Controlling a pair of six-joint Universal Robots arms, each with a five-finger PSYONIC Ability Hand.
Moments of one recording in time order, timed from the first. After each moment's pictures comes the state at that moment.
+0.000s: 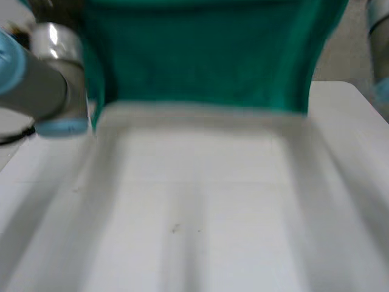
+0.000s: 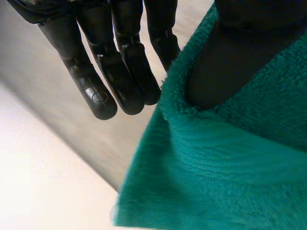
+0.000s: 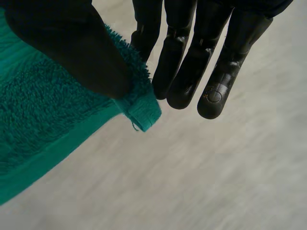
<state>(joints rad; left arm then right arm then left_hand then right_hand) 4.32 -2.01 -1.12 3.83 -1.73 3.91 1.85 -1.13 0.82 -0.22 1.61 2.57 1.14 1.20 1.19 1.20 0.94 0.98 1.18 1.19 1.19 1.01</state>
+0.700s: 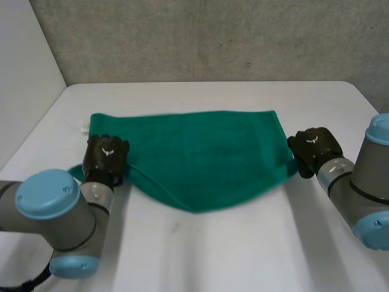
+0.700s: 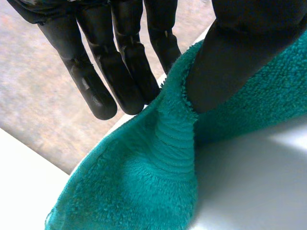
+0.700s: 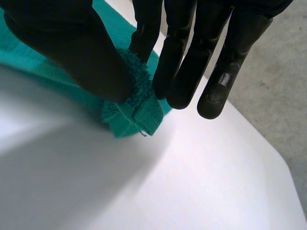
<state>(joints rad) 4.27 -2.06 -1.85 3.85 -1.74 3.65 1.84 -1.13 1.63 -0.18 1.50 2.62 1.14 1.20 1.19 1.20 0.94 0.98 1.18 1.19 1.19 1.01</state>
